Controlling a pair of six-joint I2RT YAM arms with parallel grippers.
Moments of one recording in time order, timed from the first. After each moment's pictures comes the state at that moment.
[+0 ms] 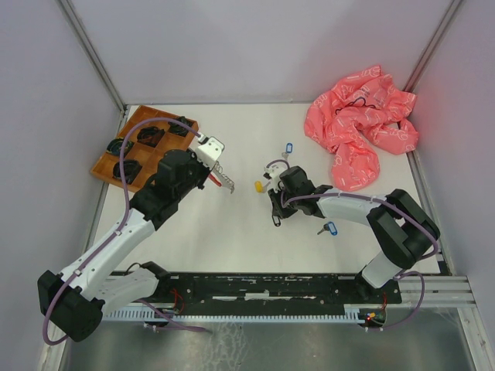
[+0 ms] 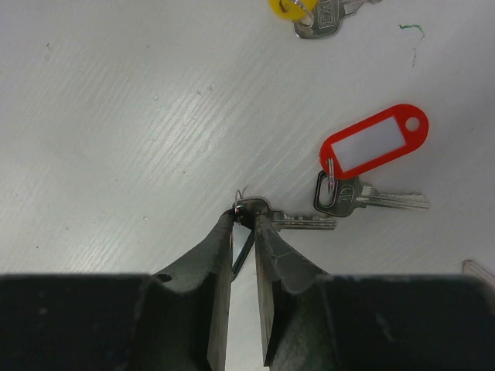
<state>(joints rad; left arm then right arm) -0.55 1.01 0.88 -0.25 -0.13 0.34 0.69 1.61 0.80 -0.08 -0.15 0.12</state>
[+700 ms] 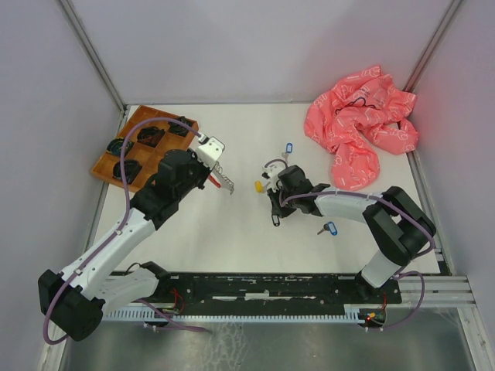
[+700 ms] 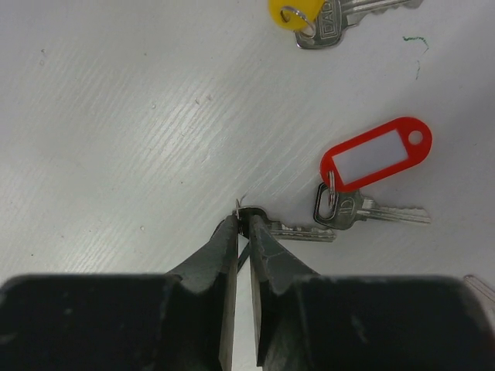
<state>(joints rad) -0.55 1.01 0.88 -0.25 -0.13 0.34 0.69 1.65 0.82 -0.08 -0.16 0.10</state>
